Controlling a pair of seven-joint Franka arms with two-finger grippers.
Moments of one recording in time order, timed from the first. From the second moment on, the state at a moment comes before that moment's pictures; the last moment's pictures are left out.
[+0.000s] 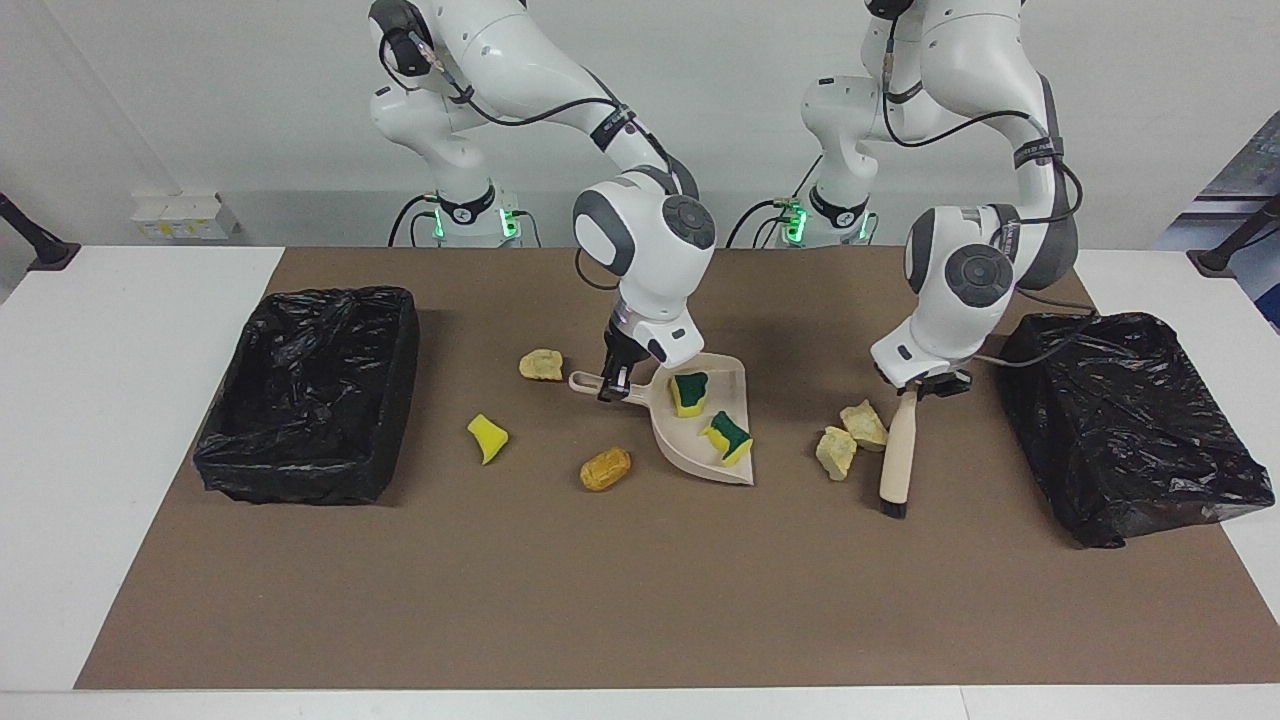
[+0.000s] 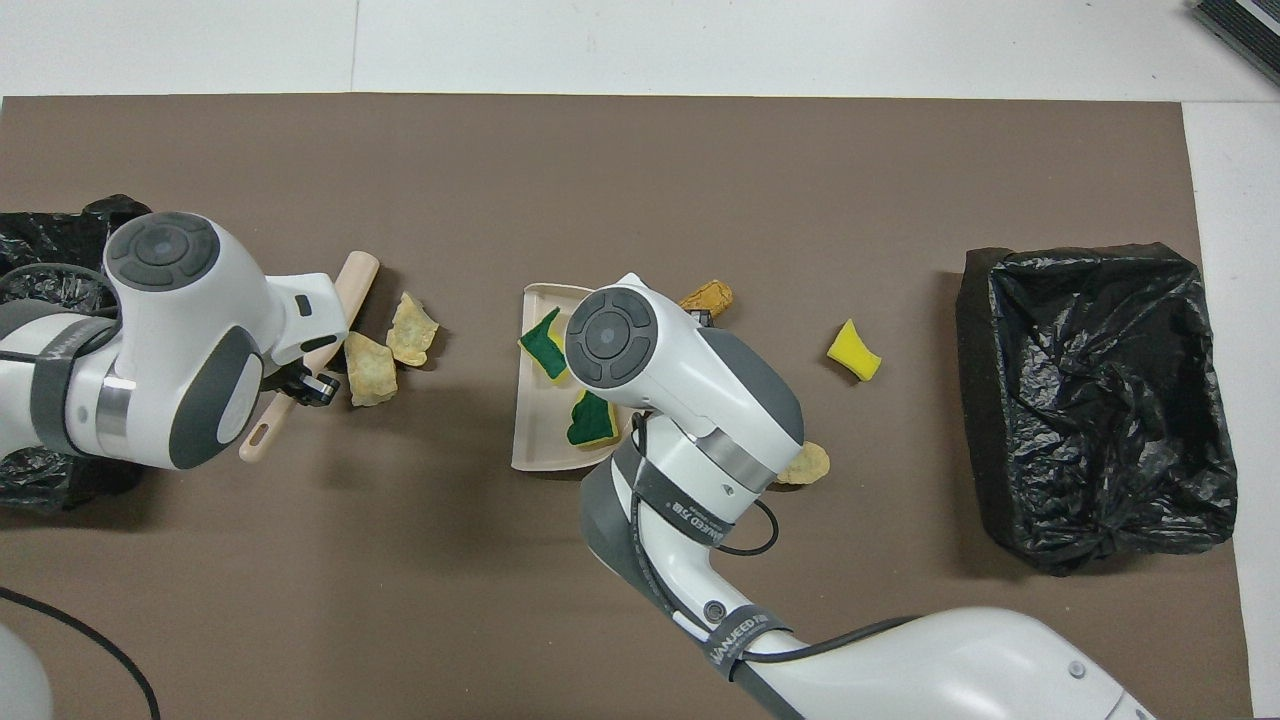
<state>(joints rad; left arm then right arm) -0.25 0.18 0.03 -2.01 0.15 1.99 0.20 0.43 0.45 0.21 -1.61 -0.38 1.86 -0.71</state>
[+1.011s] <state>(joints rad) -0.47 0.05 0.06 -2.04 -0.16 1.84 -0.04 0.42 0.45 0.21 -1.65 -0.34 1.98 -0.75</state>
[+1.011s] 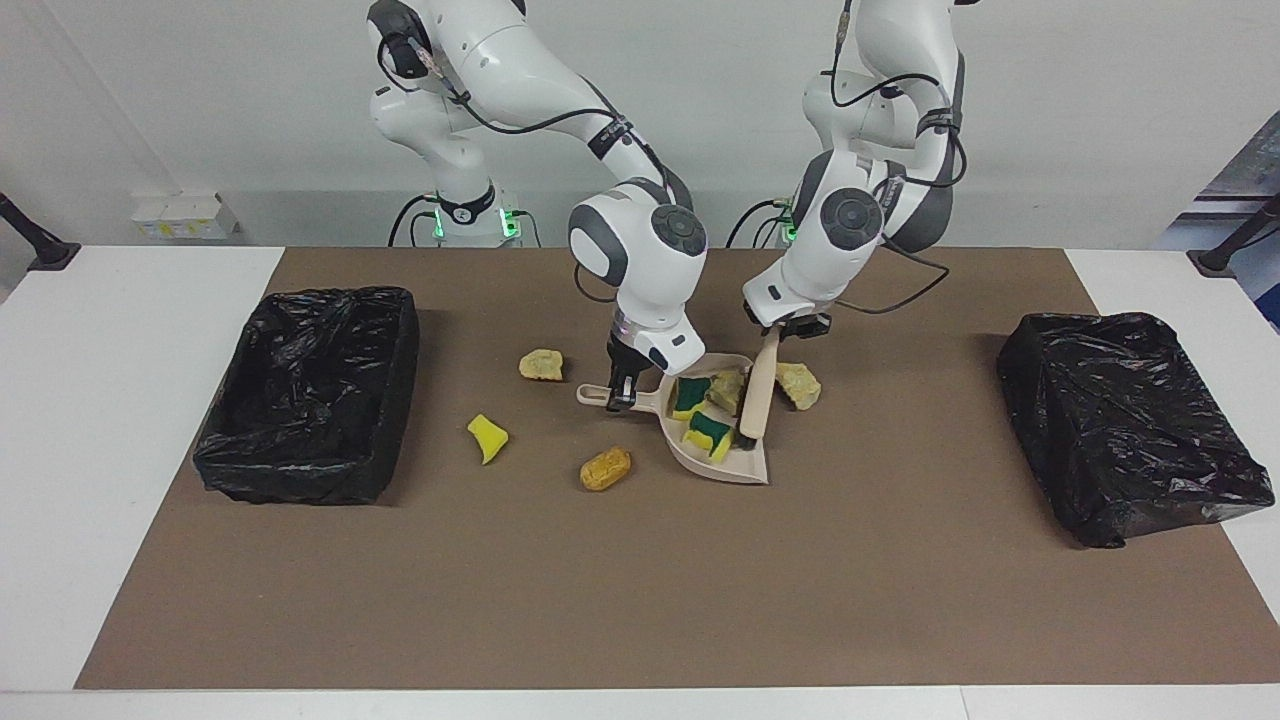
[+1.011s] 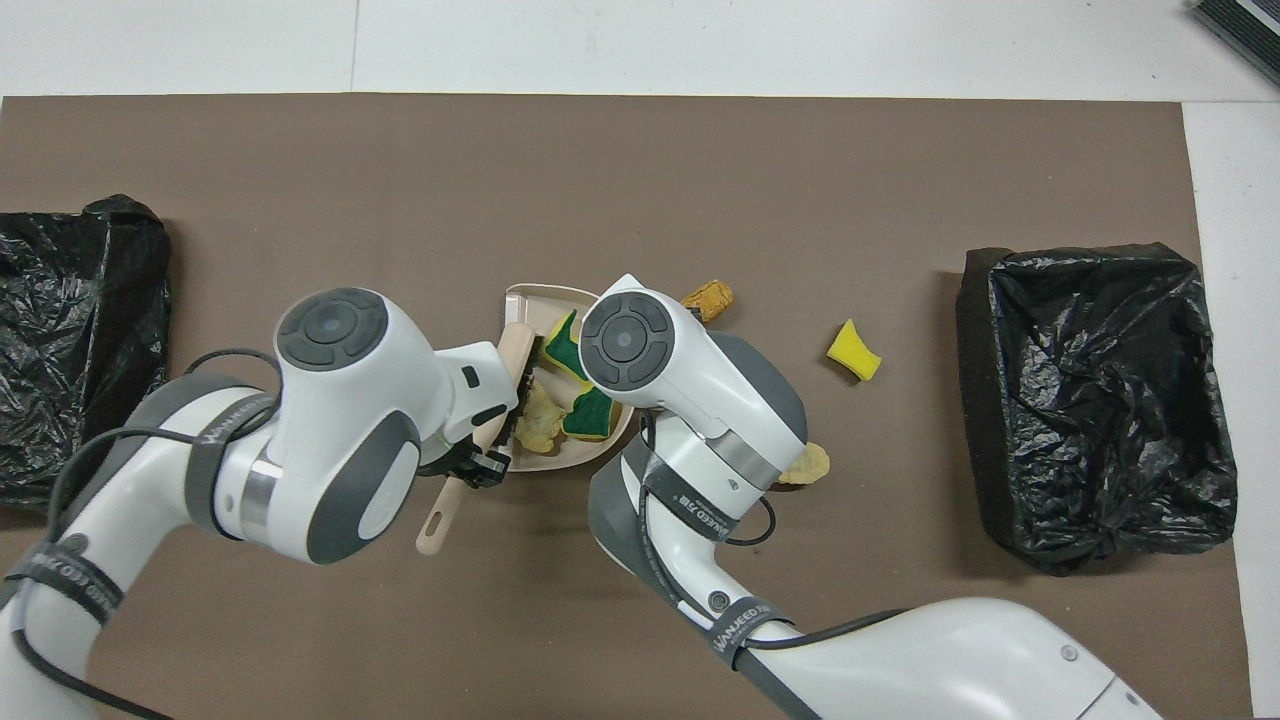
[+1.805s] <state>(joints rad) -0.50 -0.11 0.05 -2.38 -0.16 2.06 -0.63 0.43 0.45 0.22 -1.65 -0.34 1.95 -0.83</state>
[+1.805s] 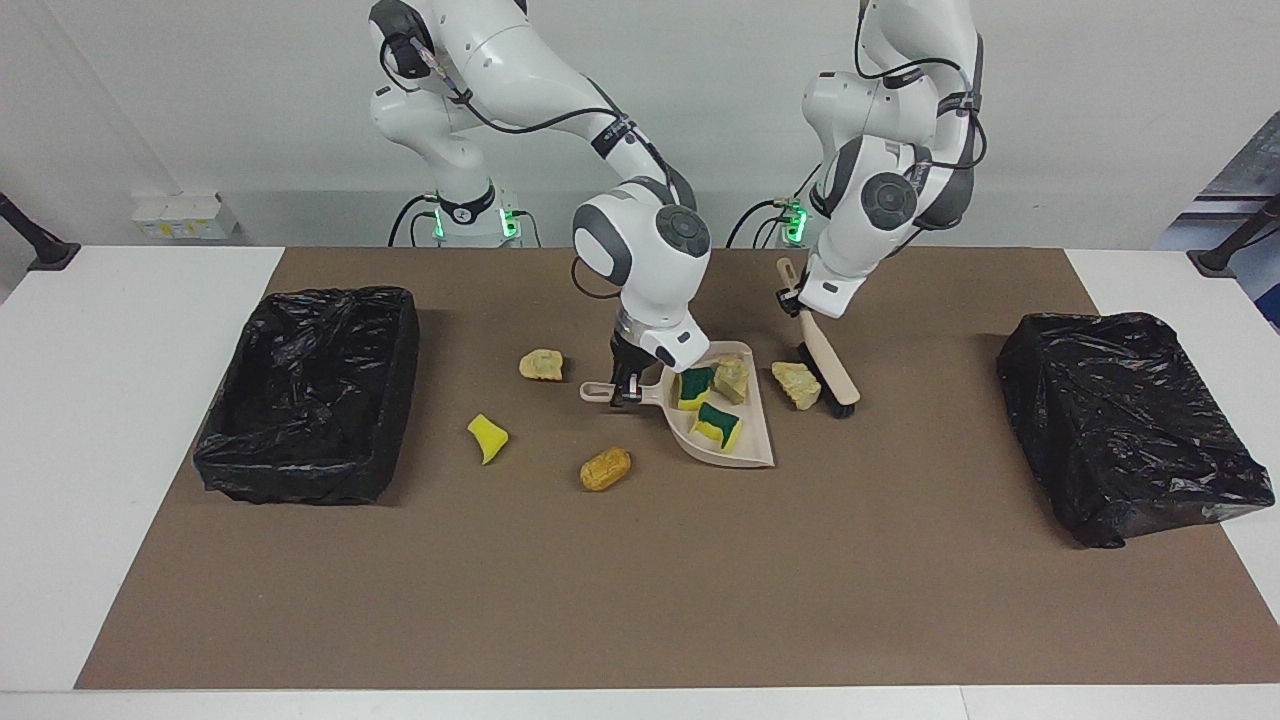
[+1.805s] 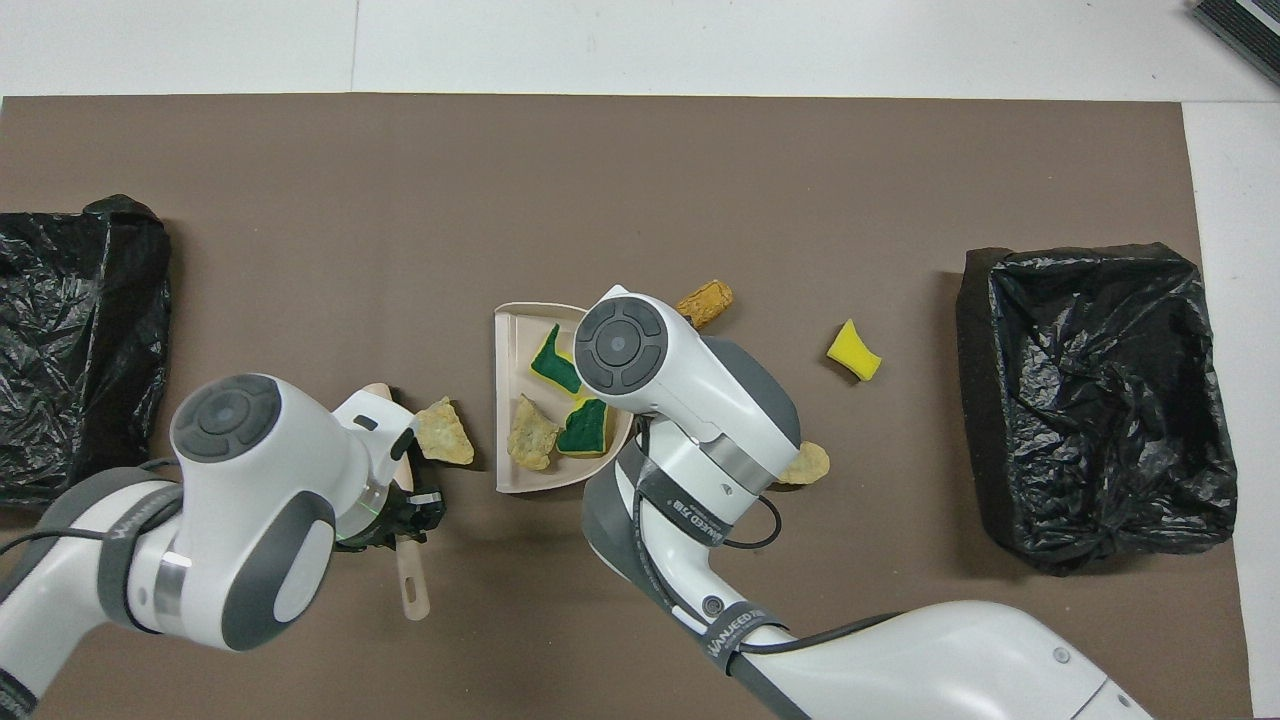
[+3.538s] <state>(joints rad) -0.58 -0.23 0.01 -2.32 -0.18 1.91 -0.55 0.42 0.44 0.22 -1.65 -0.34 1.90 -0.84</state>
